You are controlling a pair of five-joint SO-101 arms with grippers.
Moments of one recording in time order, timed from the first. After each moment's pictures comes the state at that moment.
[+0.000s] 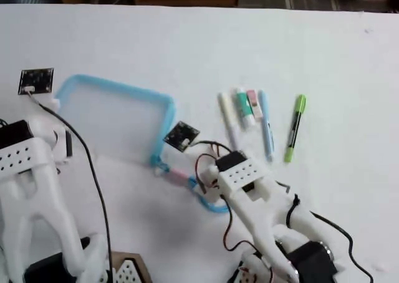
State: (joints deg) left arm -28.9 -26.3 33.8 77.3 -9.1; right arm -32.7 -18.7 54.9 54.2 24.6
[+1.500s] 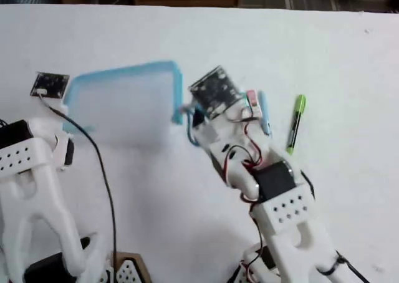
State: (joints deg) left arm -28.9 -26.3 32.4 82.7 -21.2; right arm -28.7 -49.1 38.9 46.8 14.9
